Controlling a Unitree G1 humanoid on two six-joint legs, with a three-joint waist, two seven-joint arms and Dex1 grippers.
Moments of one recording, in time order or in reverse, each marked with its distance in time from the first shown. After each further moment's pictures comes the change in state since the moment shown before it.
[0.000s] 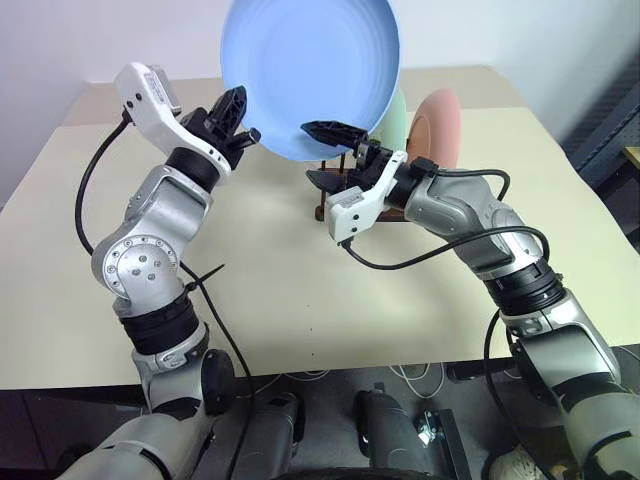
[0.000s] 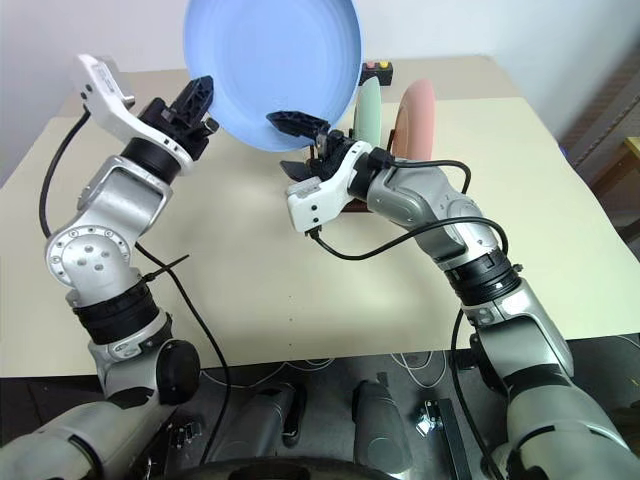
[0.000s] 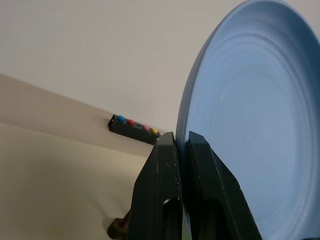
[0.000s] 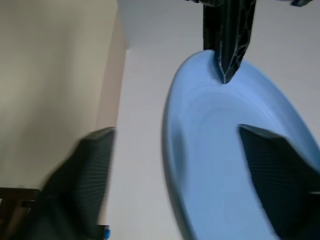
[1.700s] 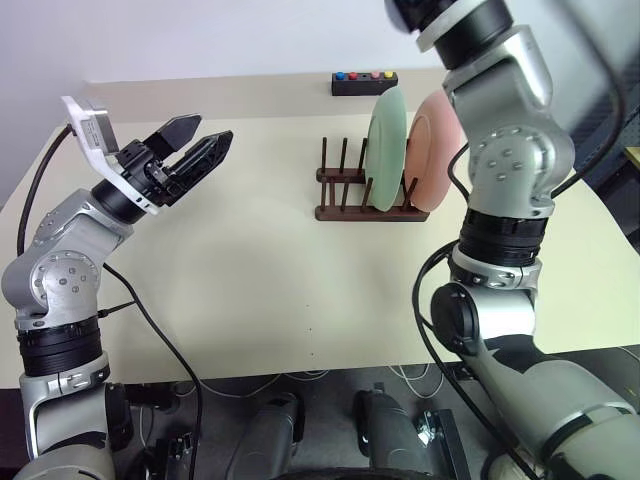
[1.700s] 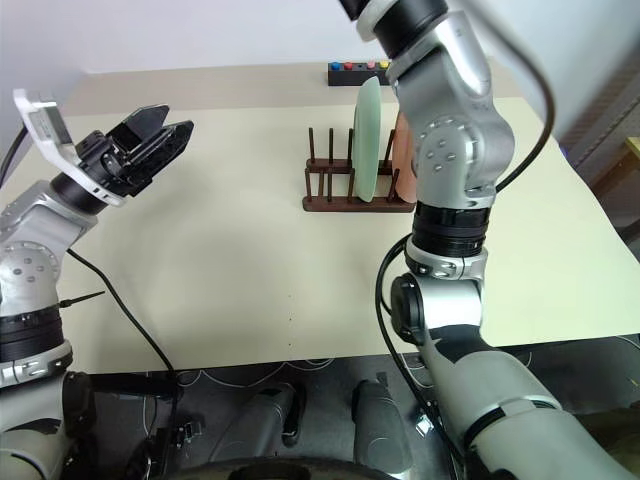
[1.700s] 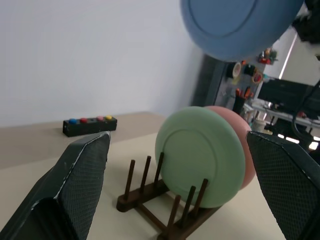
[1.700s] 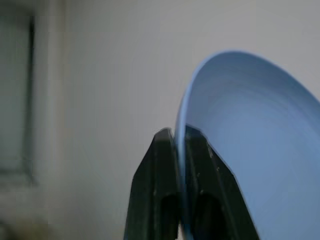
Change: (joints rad) left arm 0.213 0.493 -0.051 0.250 -0.042 -0.304 -0.828; right arm -0.320 0.469 -0.720 -0.096 1.412 0.998 -0.098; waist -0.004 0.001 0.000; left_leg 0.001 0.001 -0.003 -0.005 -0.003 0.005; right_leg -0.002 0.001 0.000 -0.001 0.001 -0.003
